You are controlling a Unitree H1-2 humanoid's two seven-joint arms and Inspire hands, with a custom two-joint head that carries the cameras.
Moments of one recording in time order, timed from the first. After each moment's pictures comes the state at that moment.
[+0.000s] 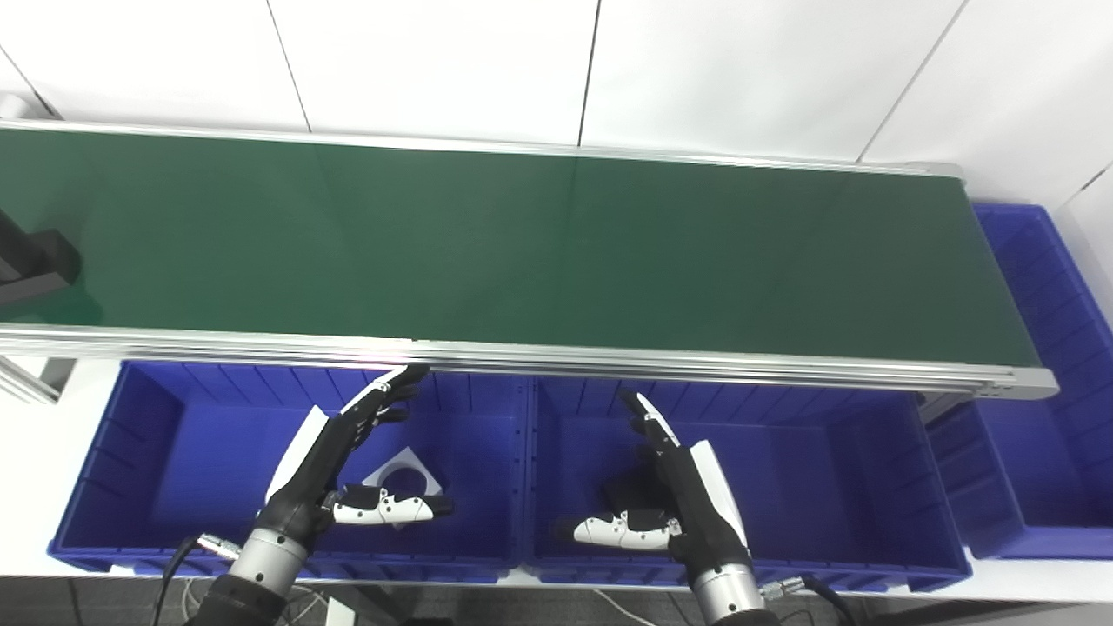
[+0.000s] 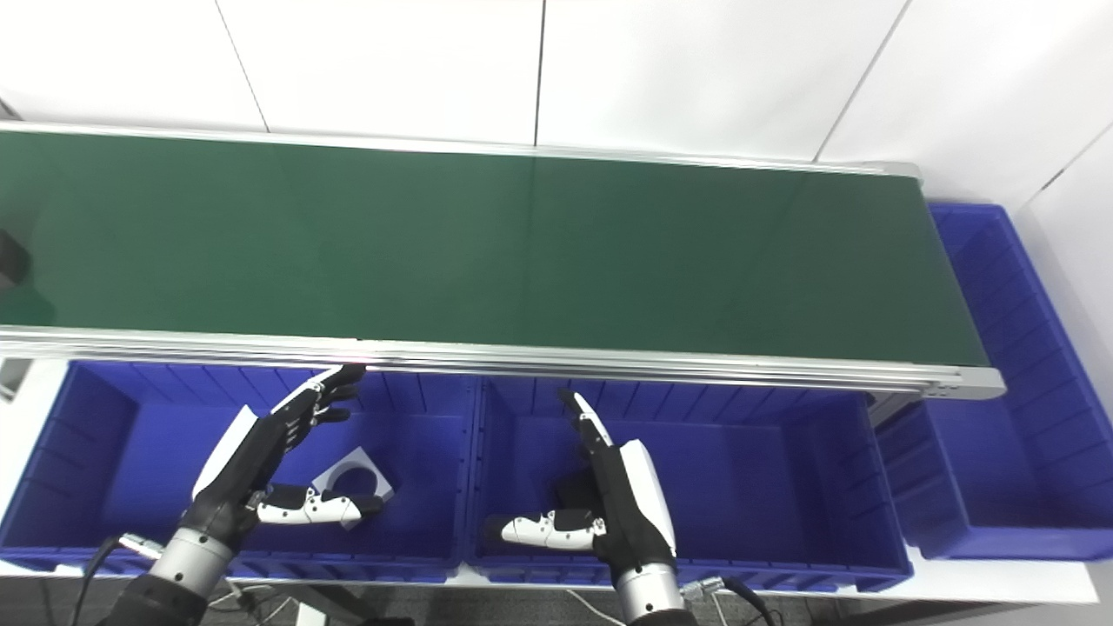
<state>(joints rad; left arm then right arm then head) 0.28 0.20 -0.16 -0.09 0.21 -0.20 -0.19 0.43 0.00 0.33 -0.32 -0.47 0.22 -0.02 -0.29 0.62</state>
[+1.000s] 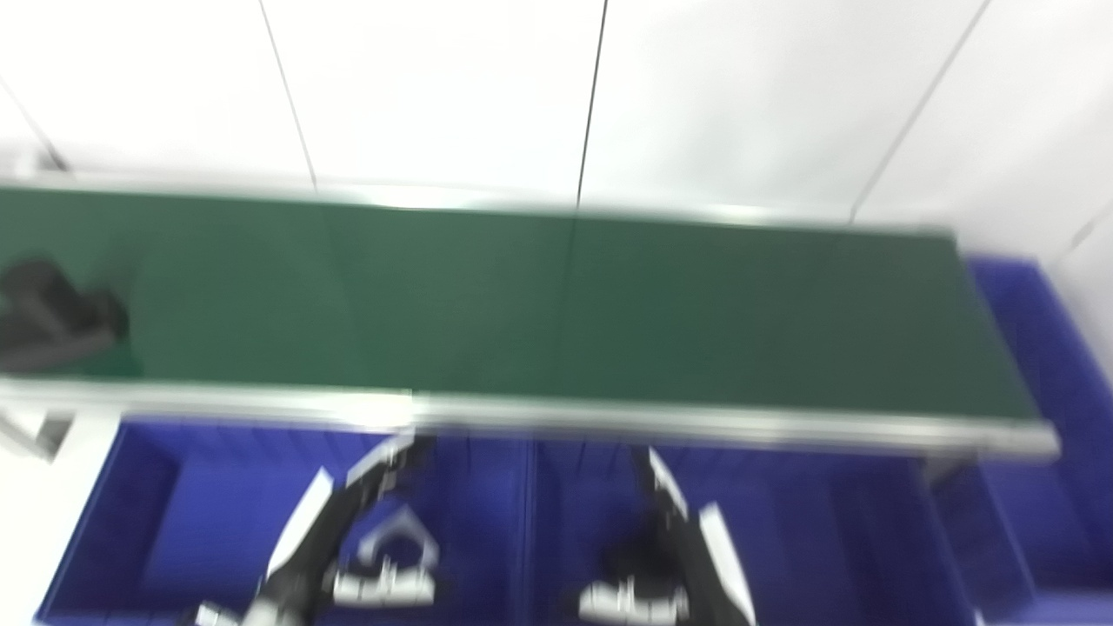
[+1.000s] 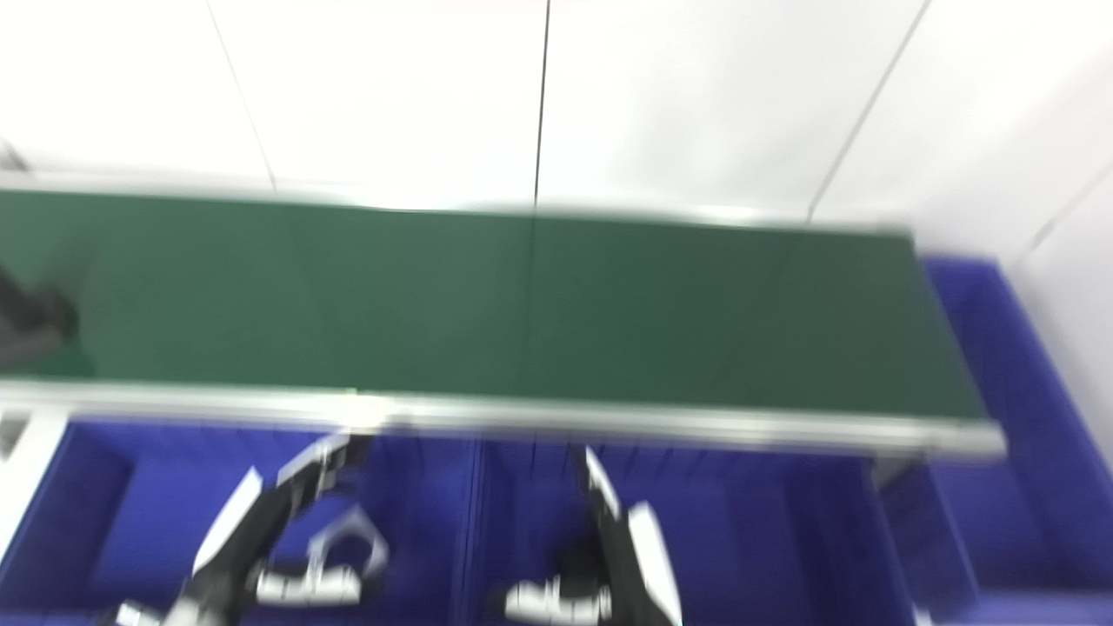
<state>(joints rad) 0.28 0.20 -0.17 -0.04 0.21 -0.25 -0.19 0.44 0.00 0.31 -0.27 -0.44 0.12 -0.08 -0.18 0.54</state>
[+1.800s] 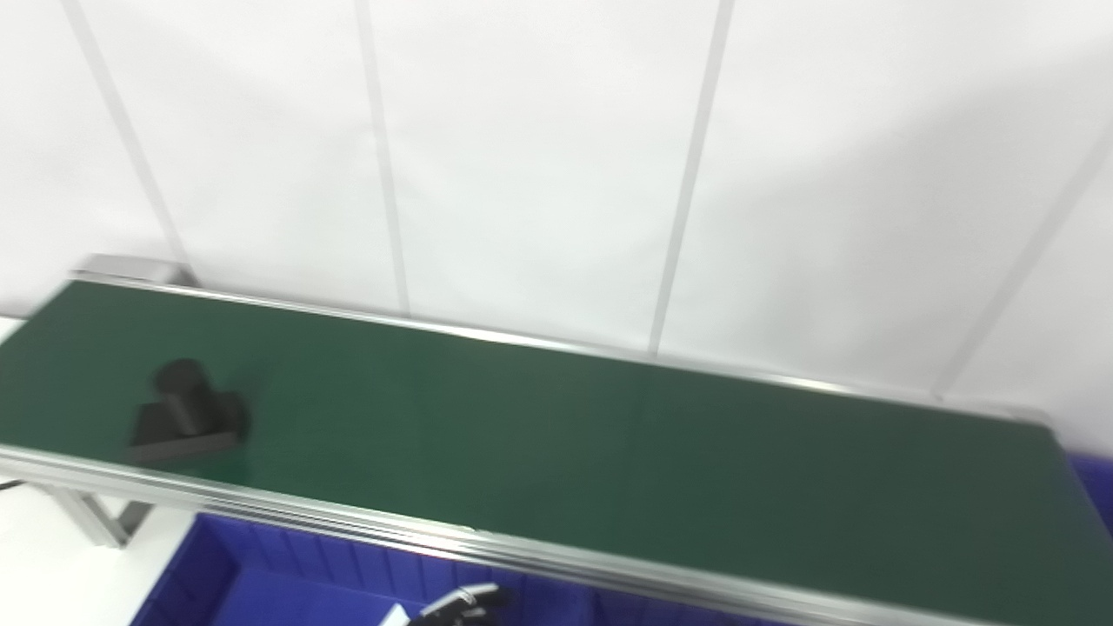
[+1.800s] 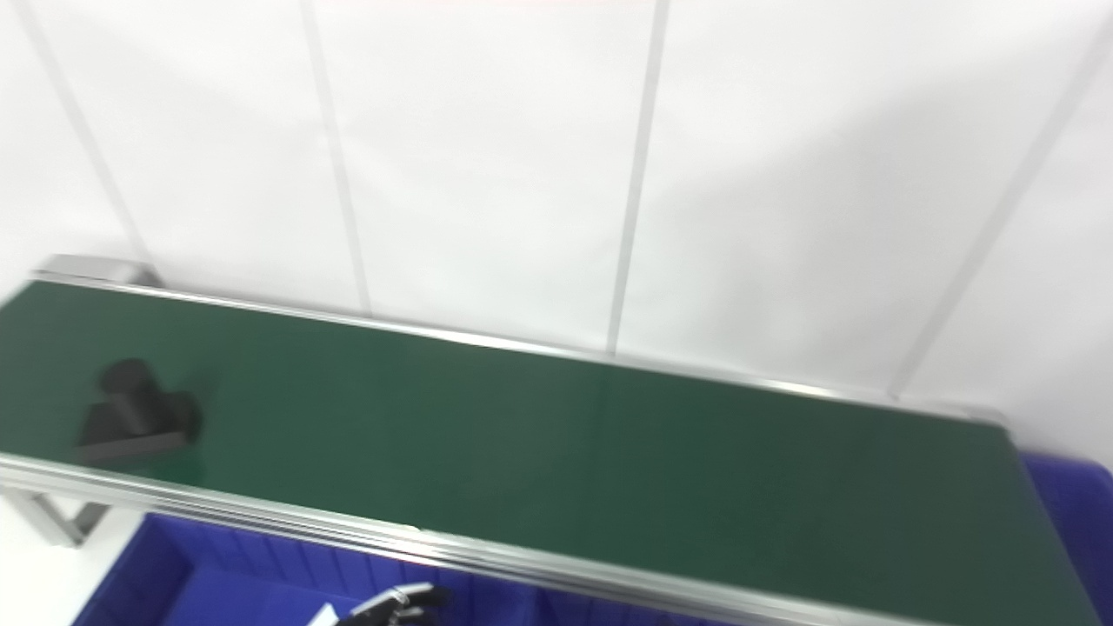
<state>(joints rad) 0.28 0.16 -0.21 0.00 0.25 -0.26 -0.16 0.44 -0.04 0.26 -0.21 -0.35 0.04 -0.08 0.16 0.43</state>
